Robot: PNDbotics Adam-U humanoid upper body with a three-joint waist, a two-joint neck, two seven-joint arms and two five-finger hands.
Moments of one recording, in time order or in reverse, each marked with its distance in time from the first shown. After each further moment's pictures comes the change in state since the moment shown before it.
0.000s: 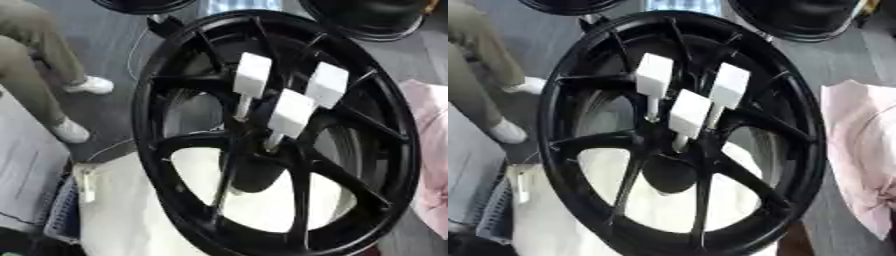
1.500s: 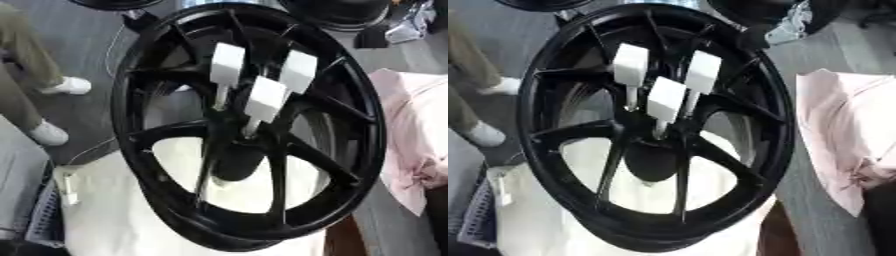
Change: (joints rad) left arm 0.021 0.001 0.000 0.006 -0.001 0.006 0.004; right arm -0.474 0.295 0.372 0.081 -0.046 0.058 0.277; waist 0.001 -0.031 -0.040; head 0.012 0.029
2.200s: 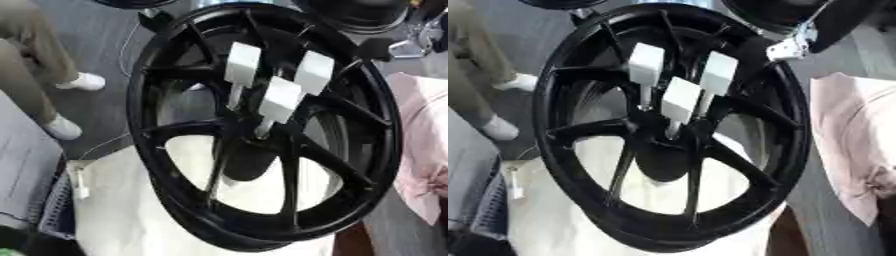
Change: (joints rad) left arm 0.007 0.000 0.001 0.005 -0.008 0.002 0.003; right arm 0.036 0.045 0.002 -0.014 0.003 0.119 0.087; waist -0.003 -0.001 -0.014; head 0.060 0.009
